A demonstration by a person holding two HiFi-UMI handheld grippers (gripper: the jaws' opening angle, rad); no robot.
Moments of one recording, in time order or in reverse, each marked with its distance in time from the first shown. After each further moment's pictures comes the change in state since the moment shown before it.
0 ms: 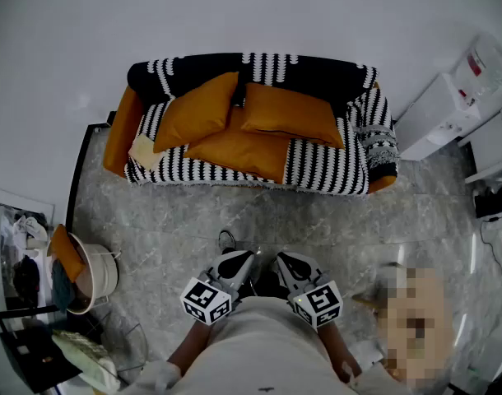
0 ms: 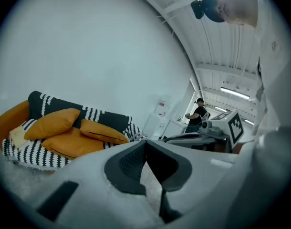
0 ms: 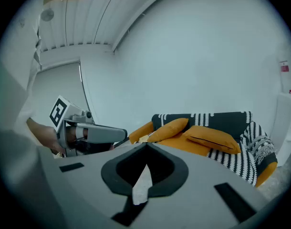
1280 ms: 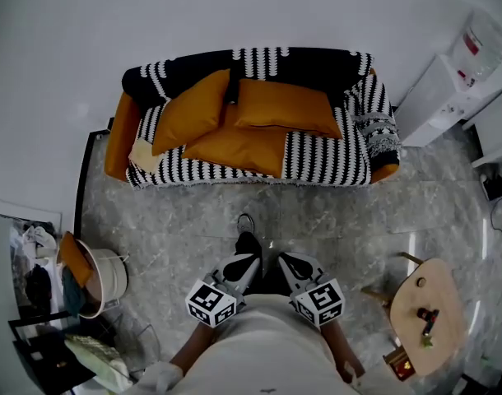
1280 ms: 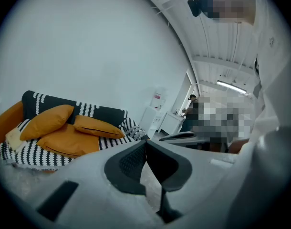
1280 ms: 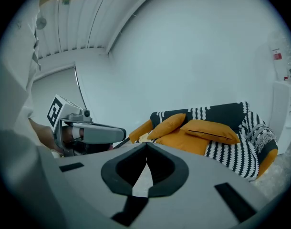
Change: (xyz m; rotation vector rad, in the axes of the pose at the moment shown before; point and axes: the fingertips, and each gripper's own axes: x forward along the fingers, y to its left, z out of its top) left arm 0.027 -0.029 -0.014 0.028 0.078 -0.033; right arm -0.015 -0.023 -0.022 0.081 0.013 0.004
